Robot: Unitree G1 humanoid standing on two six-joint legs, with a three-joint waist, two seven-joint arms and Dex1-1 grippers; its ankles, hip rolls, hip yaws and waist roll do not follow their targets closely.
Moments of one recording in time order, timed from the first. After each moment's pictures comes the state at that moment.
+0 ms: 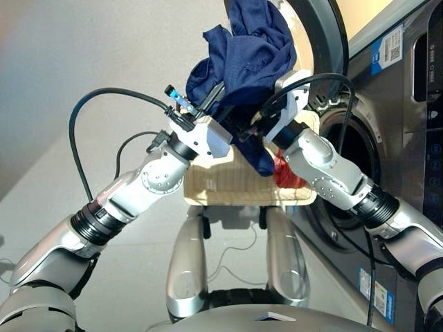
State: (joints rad) left arm -0.63 0.77 -0.64 -0.20 0.02 -0.31 0.27; right arm -0.79 -0.61 0.74 -0.04 0.89 -0.18 -0.04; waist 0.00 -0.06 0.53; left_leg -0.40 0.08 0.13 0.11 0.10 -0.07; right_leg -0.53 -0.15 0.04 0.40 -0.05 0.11
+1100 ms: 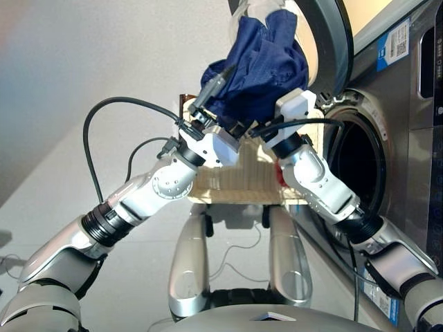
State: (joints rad) left arm -0.63 0.73 -0.67 -0.17 0.06 -0.33 0.34; right arm -0.57 -0.49 0.62 -0.04 0.47 -0.29 -0.20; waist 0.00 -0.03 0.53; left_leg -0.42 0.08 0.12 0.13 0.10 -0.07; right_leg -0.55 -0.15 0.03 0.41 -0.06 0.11
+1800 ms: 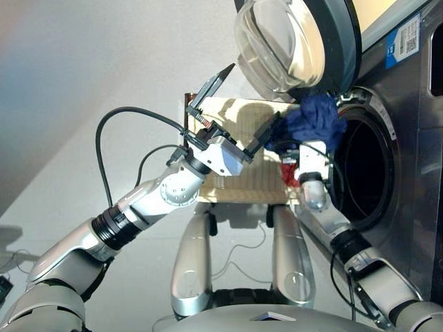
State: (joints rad) left arm -0.62 0.67 -0.73 -0.16 0.06 -0.39 0.41; right arm -0.36 -0.32 0.42 0.67 0.20 -0.35 -0.52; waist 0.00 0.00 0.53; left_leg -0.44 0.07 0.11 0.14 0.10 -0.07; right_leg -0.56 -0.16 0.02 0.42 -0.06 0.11
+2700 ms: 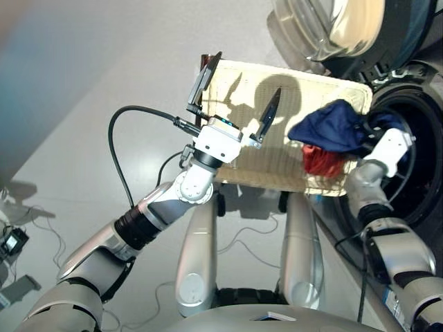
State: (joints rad) left arm -0.61 0.53 -0.71 -0.12 -0.04 -0.39 0.48; right arm -0.78 -0.53 0.02 1.15 0.45 -0.36 -0.79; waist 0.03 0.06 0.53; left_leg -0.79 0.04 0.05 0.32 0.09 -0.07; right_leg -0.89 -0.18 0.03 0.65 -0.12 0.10
